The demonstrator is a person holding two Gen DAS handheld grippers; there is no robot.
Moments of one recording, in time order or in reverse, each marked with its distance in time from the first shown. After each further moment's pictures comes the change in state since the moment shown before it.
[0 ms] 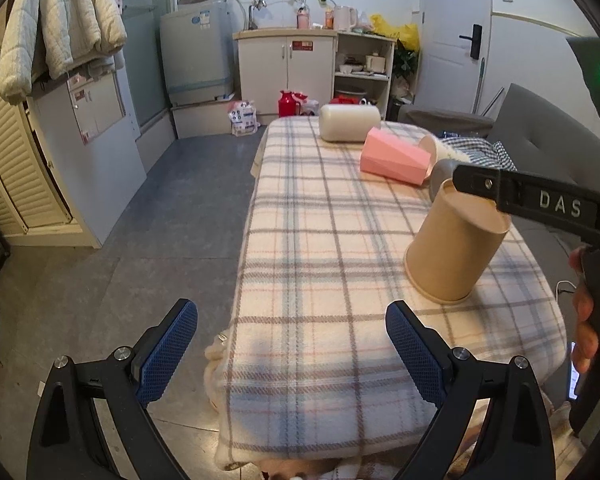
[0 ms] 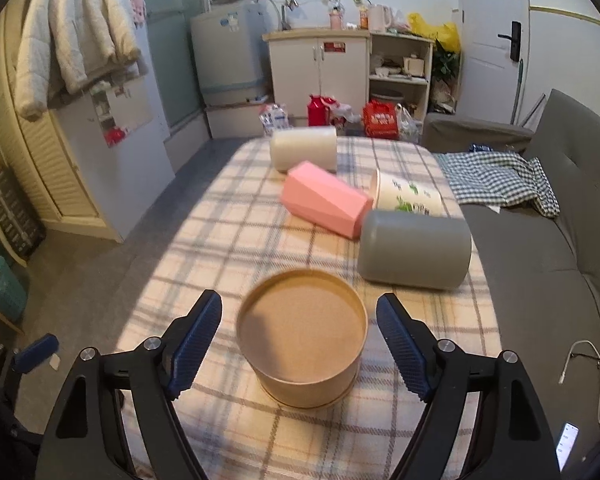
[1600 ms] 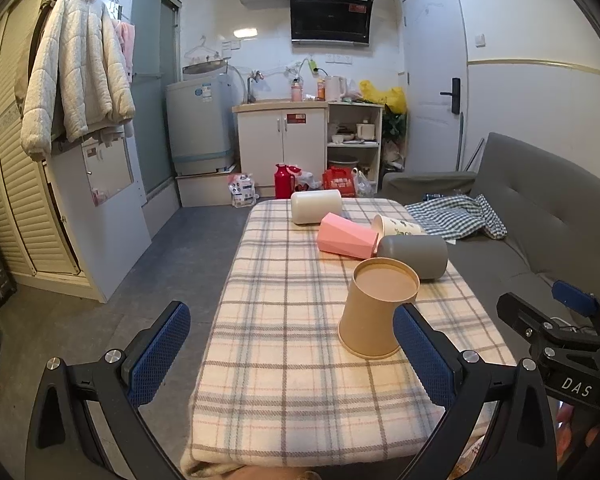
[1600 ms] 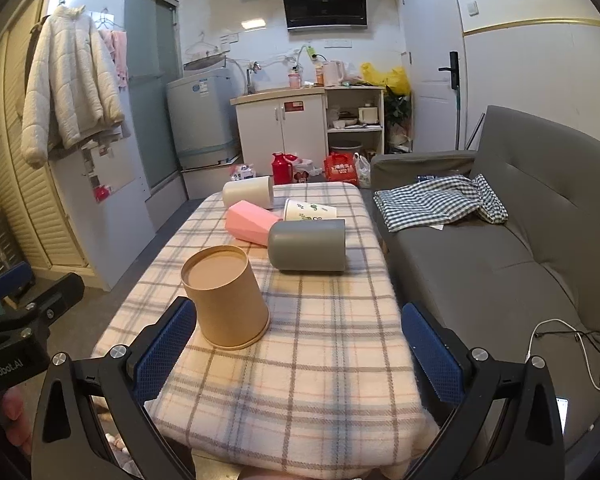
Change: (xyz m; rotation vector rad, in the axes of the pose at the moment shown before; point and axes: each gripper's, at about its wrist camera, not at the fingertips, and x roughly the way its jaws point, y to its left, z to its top) left arm -0.077 -0.059 0.007 0.011 -0.263 0.019; right arm -0.112 -0.067 -0.078 0.082 -0.213 -0.086
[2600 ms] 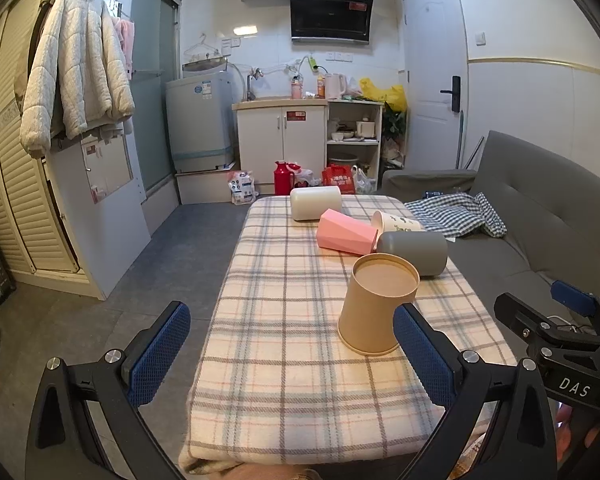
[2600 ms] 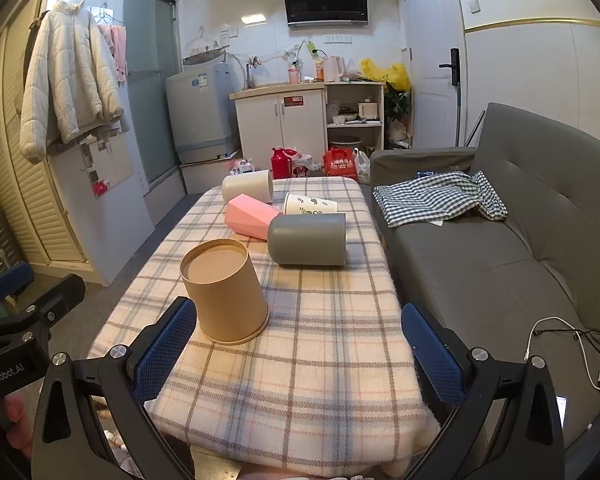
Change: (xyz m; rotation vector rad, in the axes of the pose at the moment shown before) left arm 0.002 -0.003 -0.005 -0.003 0.007 -0.001; right arm 0.003 0.000 -0.002 0.000 0.016 -0.001
